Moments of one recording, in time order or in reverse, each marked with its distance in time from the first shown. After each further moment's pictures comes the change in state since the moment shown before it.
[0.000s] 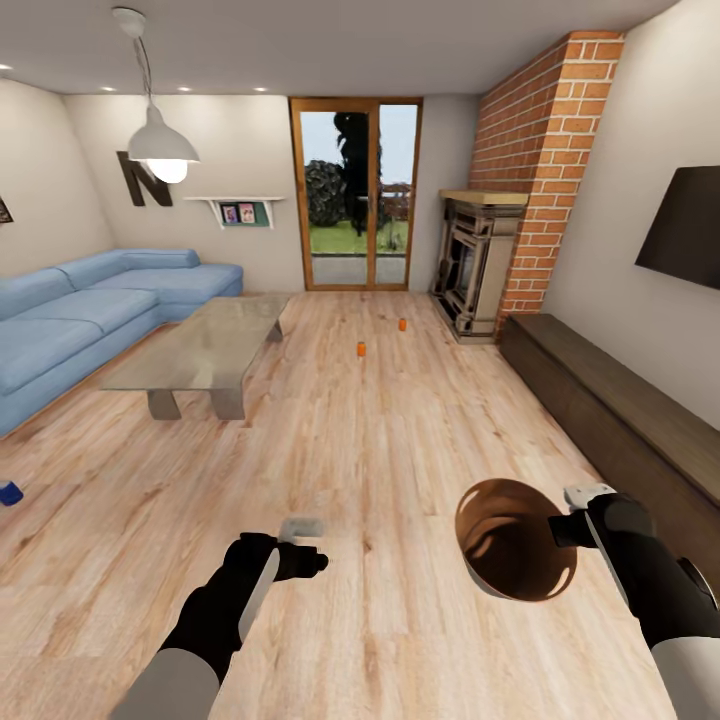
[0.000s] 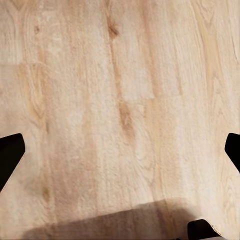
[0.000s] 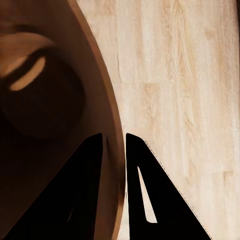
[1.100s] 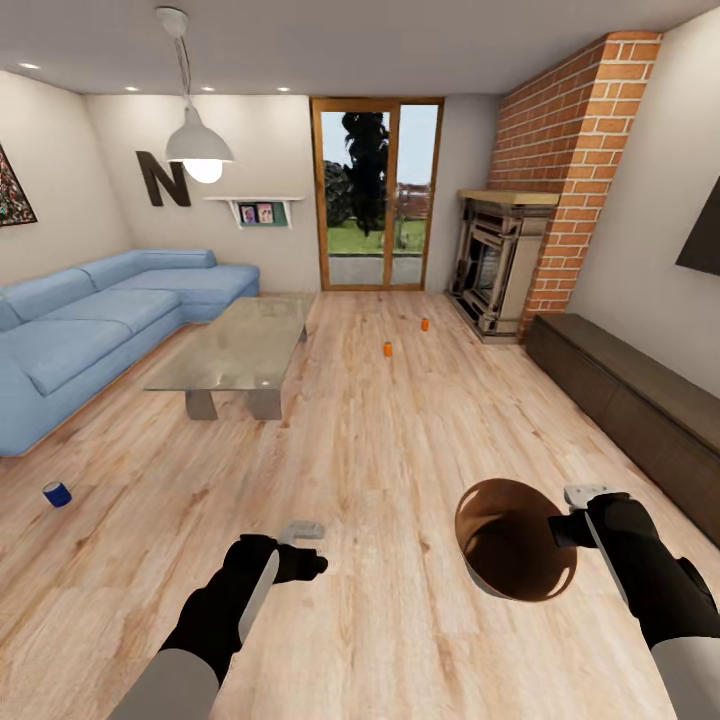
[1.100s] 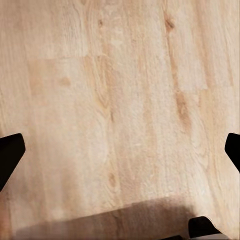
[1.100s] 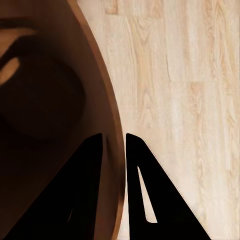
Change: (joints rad) left arm 0.000 0.001 0.000 0.012 -0.003 0.000 -0.002; right arm 0.000 0.000 0.001 0.000 0.000 0.000 0.000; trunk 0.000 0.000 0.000
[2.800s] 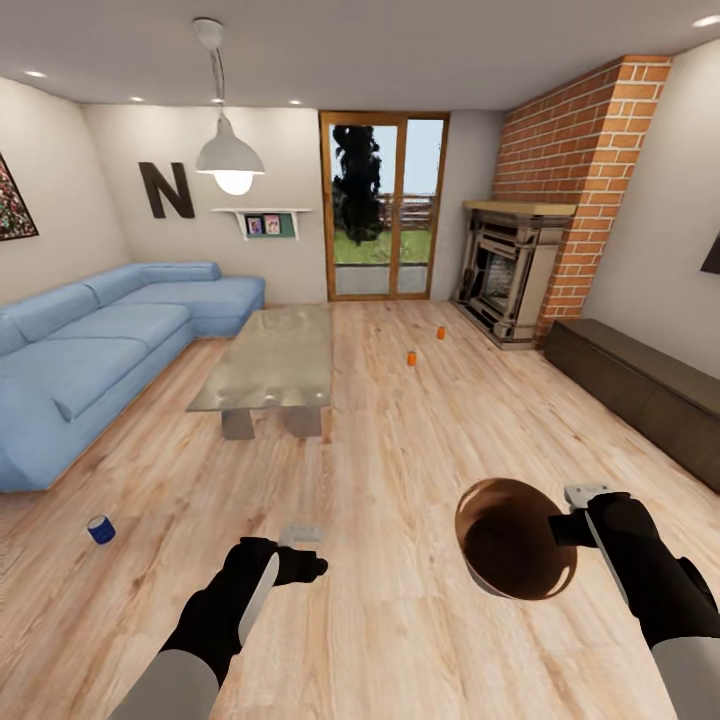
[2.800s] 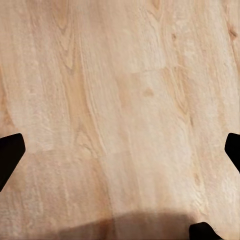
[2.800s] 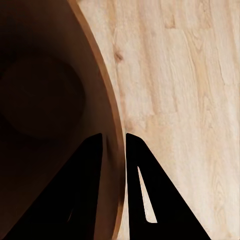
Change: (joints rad) left arm 0.000 0.002 0.000 0.020 0.003 -0.021 -0.001; right arm 0.000 0.000 -0.001 -0.005 0.002 0.000 0.001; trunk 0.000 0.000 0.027
